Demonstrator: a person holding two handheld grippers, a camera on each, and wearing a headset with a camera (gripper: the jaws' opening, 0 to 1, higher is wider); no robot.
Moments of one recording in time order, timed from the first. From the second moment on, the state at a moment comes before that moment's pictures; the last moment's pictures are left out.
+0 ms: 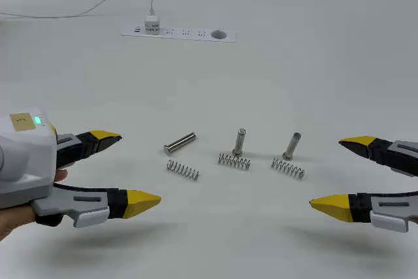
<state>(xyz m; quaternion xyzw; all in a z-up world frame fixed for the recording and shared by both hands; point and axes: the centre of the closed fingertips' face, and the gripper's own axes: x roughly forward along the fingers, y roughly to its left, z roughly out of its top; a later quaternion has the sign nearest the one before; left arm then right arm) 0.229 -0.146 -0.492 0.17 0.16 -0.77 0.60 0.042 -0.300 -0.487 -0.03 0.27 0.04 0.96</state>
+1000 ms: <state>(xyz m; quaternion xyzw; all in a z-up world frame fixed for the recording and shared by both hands) 0.247 -0.163 -0.475 0.19 0.15 -0.76 0.60 0.040 -0.296 -0.491 -0.02 0.27 0.04 0.96</state>
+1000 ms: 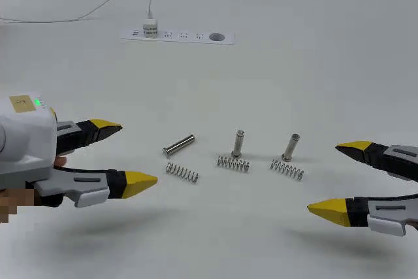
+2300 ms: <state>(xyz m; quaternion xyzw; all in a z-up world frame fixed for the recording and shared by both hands) 0.240 -0.244 -0.505 0.29 0.18 -0.76 0.55 0.036 -0.289 -0.503 0.00 0.28 0.04 0.96</state>
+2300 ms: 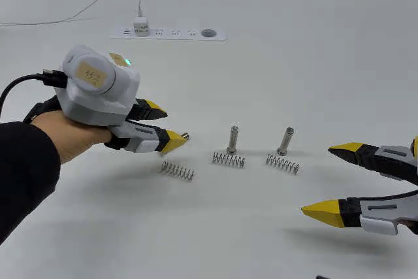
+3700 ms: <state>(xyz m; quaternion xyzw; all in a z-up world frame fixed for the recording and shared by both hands) 0.234 -0.259 -0.539 0.39 0.24 -0.72 0.52 0.032 -0.291 -0.509 0.01 0.28 0.03 0.96</state>
